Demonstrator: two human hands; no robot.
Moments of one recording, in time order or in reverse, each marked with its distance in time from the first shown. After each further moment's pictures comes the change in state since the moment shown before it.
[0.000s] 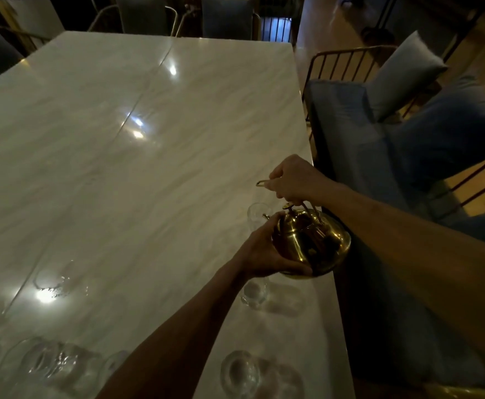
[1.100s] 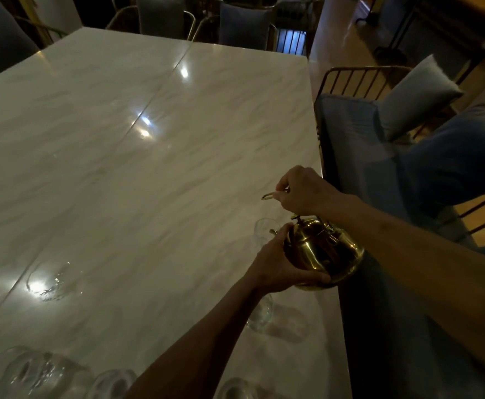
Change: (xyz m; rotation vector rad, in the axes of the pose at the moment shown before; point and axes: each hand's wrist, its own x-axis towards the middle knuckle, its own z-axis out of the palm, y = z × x) left_hand 0.023 -0.004 0.004 -0.102 0.097 -0.069; right_hand 0.046 0.004 0.007 -0.293 0.040 -0.245
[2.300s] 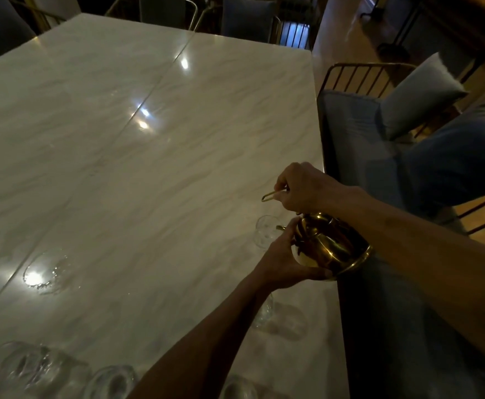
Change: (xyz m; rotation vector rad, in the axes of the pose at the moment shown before) left_hand 0.006 0.003 0.004 -0.069 -0.045 0.015; right_hand 0.008 -0.007 -0.003 -0.087 -0.083 -0.106
